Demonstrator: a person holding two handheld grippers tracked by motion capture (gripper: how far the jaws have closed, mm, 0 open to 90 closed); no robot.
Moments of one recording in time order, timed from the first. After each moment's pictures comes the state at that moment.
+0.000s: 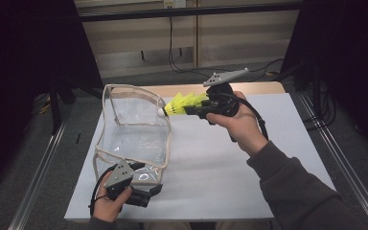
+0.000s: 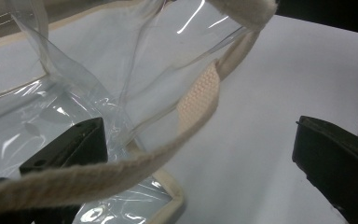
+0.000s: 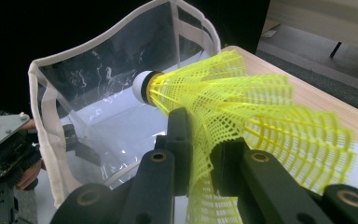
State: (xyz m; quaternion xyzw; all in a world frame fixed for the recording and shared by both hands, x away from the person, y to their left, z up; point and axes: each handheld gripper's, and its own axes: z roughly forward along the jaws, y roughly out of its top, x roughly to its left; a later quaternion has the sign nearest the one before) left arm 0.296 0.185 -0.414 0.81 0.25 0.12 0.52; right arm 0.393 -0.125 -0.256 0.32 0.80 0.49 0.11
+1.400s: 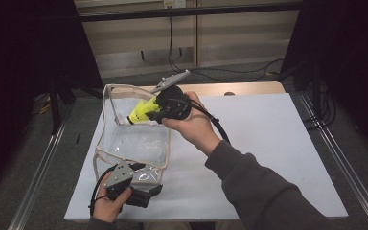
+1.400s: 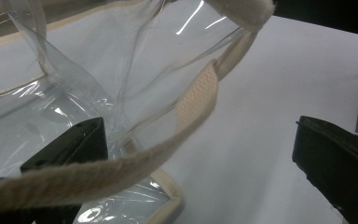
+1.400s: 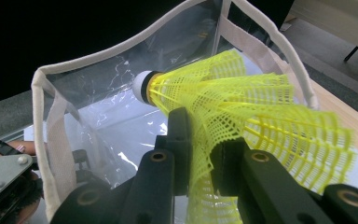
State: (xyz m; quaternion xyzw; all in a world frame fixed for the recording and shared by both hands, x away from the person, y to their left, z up) left arm 0.295 0.186 -0.414 0.81 0.24 0.12 0.52; right arm 0.401 -0.024 -0.254 0.28 0.84 0.45 0.12
